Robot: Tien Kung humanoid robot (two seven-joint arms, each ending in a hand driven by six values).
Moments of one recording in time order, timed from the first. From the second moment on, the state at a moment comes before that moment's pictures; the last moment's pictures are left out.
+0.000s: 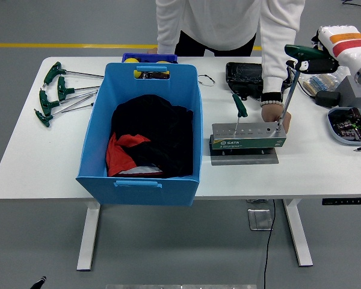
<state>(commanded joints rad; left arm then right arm) -0.14 0.11 -0.51 -0.18 0.34 0.24 -0.04 0.93 -0.47 0.74 0.88 -1.92 -0.20 0.04</state>
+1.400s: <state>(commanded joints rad) -0.13 0.13 -0.53 -0.18 0.39 0.24 -0.03 1.31 -0.25 0.40 1.28 -1.79 -0.09 -0.03</state>
